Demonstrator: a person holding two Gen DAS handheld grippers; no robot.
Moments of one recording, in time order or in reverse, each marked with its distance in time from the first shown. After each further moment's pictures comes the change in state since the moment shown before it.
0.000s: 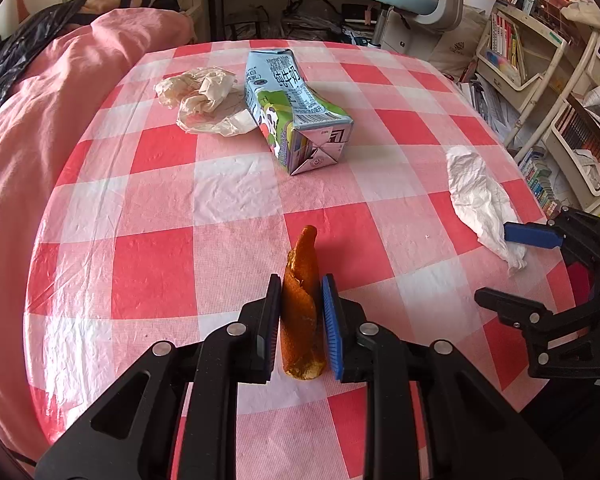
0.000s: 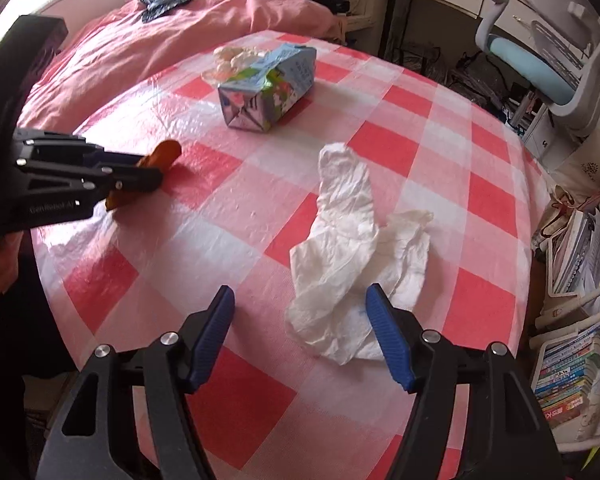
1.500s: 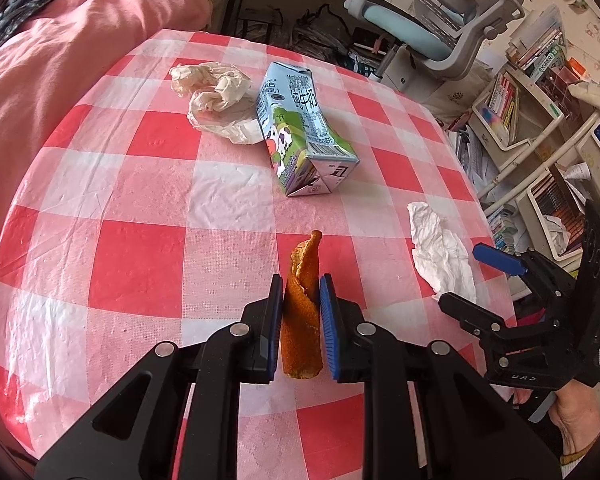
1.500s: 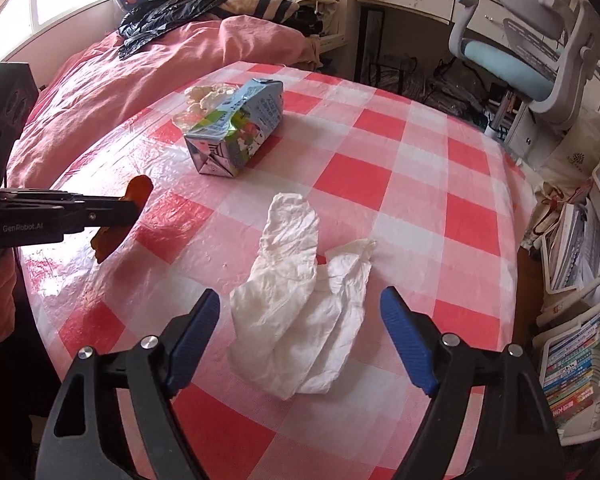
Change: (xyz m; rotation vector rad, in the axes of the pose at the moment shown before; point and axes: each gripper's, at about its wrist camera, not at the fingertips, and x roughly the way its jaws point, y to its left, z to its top) left arm -0.004 0.023 0.005 -0.203 -0.039 -0.167; right arm 0.000 -0.018 0.014 0.098 -0.065 -0.014
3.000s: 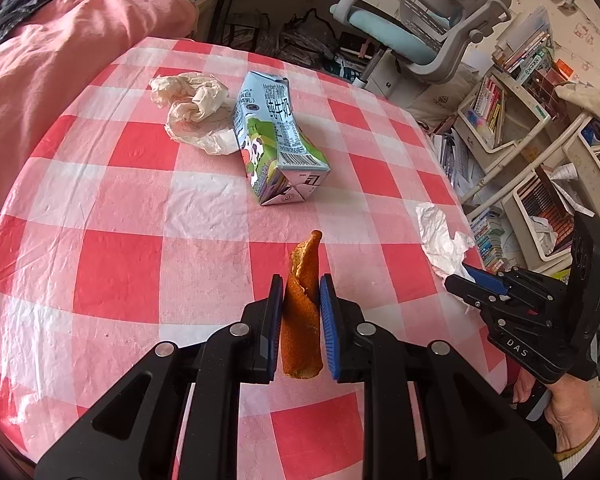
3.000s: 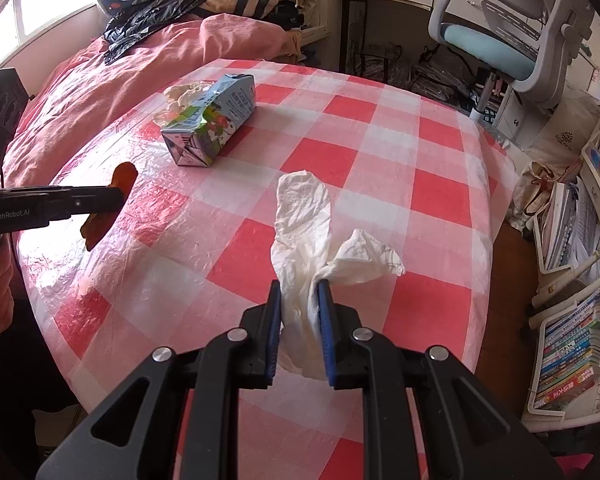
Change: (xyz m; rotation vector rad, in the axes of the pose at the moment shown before) left arm -0.005 -0.009 0.002 0.010 -0.020 -0.049; right arm -0.018 -0.022 -0.013 0.039 0.006 -0.034
